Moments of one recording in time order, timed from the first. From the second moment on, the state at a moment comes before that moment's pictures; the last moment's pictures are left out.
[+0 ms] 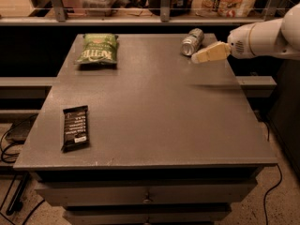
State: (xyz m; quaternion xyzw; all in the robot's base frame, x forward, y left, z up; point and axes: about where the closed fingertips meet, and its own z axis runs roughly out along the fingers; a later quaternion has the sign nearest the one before) arm 0.715 -0.190 0.915 -0.33 0.79 0.13 0.49
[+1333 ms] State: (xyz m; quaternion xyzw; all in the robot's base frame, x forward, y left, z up) arm 0.736 -0.177 0.900 -0.30 0.80 0.13 0.50
